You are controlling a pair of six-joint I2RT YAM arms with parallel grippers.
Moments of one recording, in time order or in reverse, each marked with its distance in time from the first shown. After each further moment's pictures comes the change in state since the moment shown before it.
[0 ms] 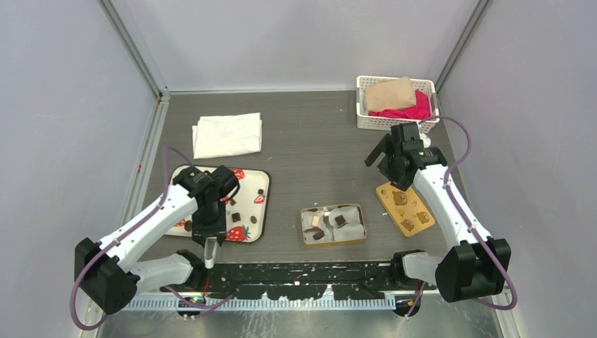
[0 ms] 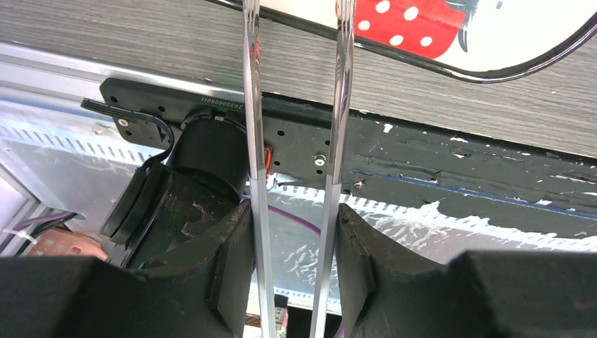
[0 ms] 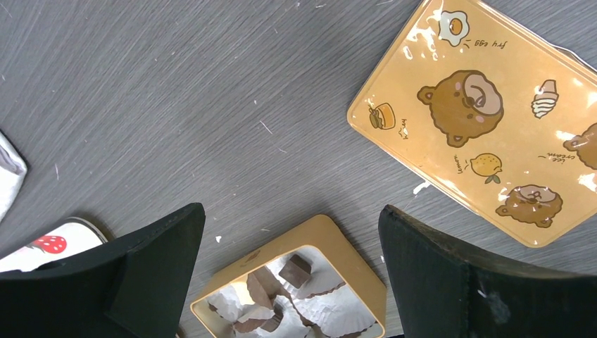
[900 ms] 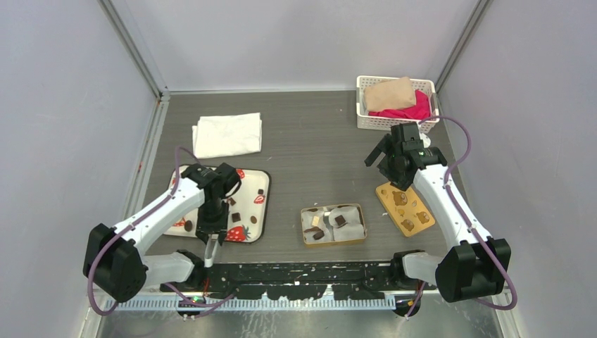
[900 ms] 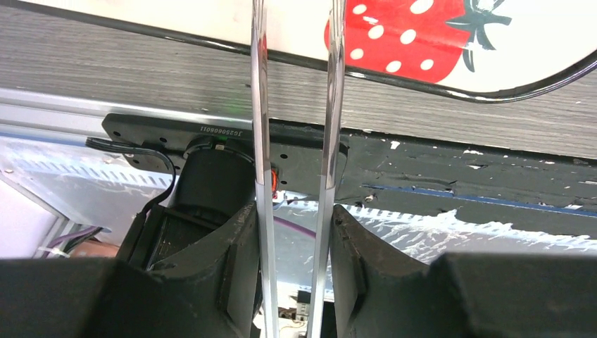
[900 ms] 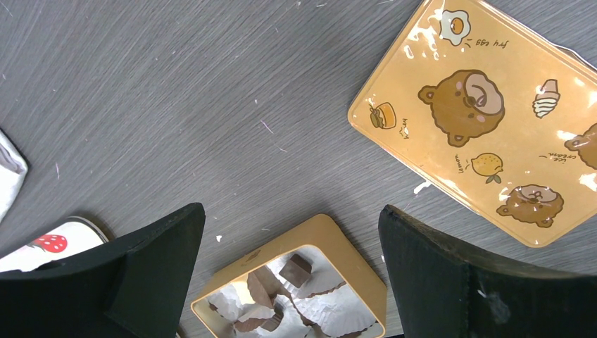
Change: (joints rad) left arm 0.070 0.101 -0.050 0.095 0.028 0.175; right arm 0.000 0.000 0.000 0.000 -0.003 0.000
